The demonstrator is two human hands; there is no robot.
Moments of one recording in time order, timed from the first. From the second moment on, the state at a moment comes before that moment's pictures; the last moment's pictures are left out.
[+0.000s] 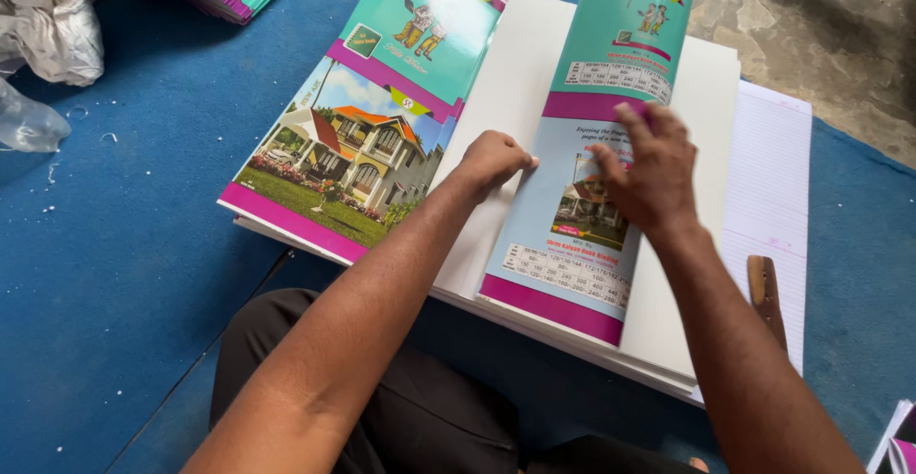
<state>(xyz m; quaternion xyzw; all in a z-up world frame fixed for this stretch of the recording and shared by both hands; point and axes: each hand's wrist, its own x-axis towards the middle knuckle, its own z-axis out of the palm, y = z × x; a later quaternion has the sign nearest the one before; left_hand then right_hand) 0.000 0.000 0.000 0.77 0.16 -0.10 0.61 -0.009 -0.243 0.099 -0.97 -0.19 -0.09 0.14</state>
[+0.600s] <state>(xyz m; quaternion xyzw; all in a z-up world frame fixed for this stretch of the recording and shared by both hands) -0.033 -0.034 0.064 0.91 0.21 0.03 0.35 0.006 -0.237 0.058 -0.98 -0.13 -0.01 0.12</state>
